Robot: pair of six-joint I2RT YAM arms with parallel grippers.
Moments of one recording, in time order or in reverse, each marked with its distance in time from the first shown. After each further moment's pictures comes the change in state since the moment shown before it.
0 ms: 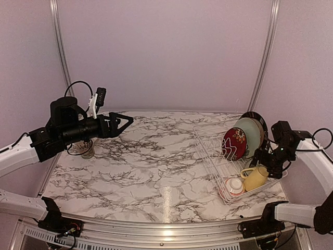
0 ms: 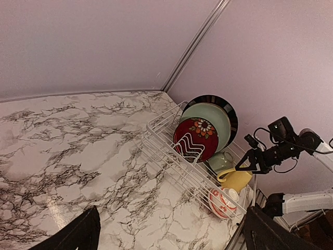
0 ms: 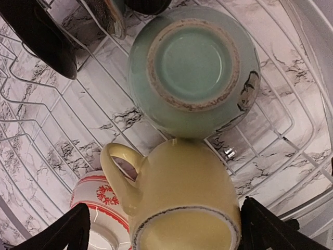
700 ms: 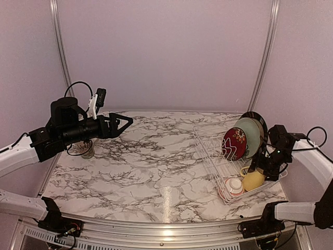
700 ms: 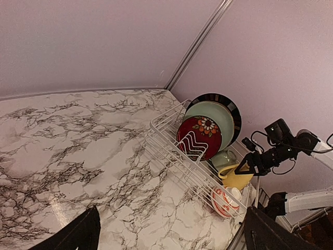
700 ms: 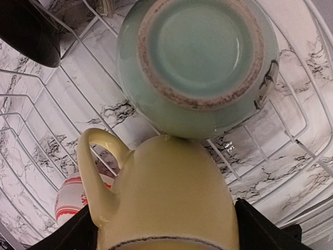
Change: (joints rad) left arm 0.000 -0.003 0.000 -0.017 -0.011 0.005; right arm -0.003 0.049 -0.061 0.042 -0.021 -0.040
